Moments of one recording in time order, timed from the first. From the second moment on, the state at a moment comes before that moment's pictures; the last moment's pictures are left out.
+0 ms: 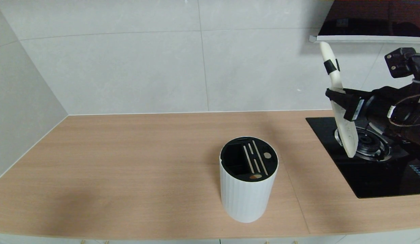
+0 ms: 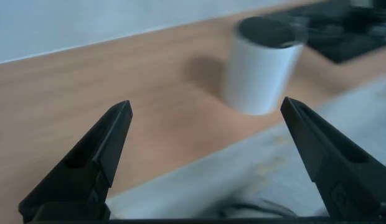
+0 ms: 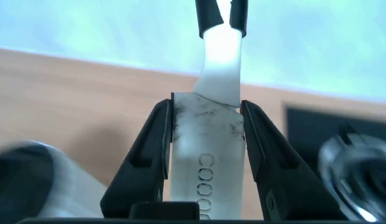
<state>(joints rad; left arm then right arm) -0.03 0.44 -0.50 0.14 -0.49 0.04 0.27 1.51 -0.83 -0.75 0.02 -0.02</state>
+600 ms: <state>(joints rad) -0.35 1.30 -0.73 -0.60 -0.47 -0.18 0.71 1.46 -0.84 -0.70 -0.25 -0.02</state>
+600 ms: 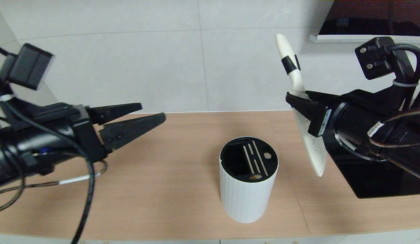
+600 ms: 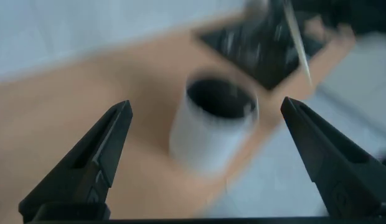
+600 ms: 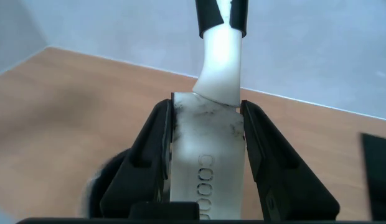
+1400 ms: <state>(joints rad) -0.69 1.57 -0.68 -1.09 -0.36 -0.57 0.95 1.47 -0.81 -0.63 -0.29 -0.01</state>
